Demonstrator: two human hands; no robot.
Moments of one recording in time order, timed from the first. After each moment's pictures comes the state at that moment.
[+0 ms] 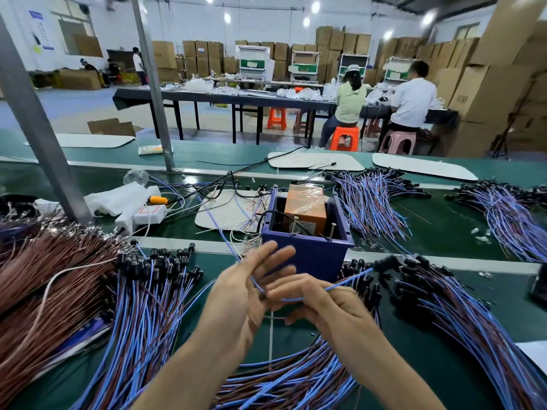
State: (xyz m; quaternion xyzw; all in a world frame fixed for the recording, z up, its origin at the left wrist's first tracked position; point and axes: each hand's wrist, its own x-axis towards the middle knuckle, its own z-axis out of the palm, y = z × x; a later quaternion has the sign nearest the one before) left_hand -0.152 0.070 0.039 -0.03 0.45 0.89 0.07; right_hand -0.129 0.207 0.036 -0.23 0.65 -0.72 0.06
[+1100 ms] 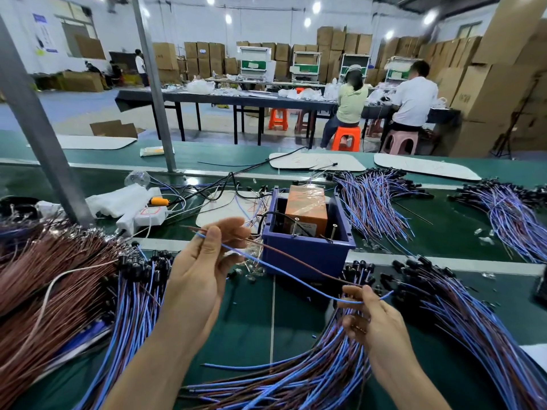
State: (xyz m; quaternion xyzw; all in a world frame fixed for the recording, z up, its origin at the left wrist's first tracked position) left_hand -0.157 0.034 0.051 0.09 0.51 0.85 -0.13; right_hand -0.156 0.261 -0.030 0.16 0.59 -0.79 -0.04
